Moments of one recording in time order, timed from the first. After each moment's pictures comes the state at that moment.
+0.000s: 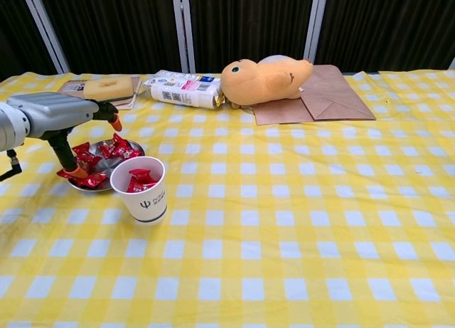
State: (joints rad) left arm -0.82 -1.48 -0.05 -1.44 0.85 0.94 0.60; right arm 0.12 -1.27 0.07 -1.27 -1.60 1.60 0.47
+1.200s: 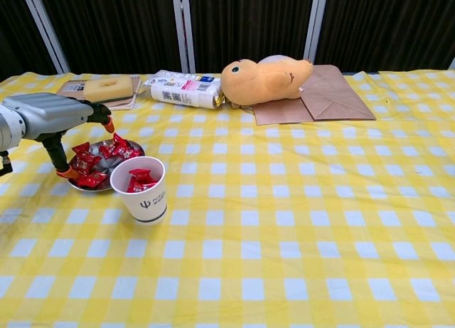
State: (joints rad) left arm -0.82 -1.49 -0.05 -1.39 0.84 0.94 0.65; right arm 0.12 -1.27 0.06 -1.28 -1.61 1.60 0.47
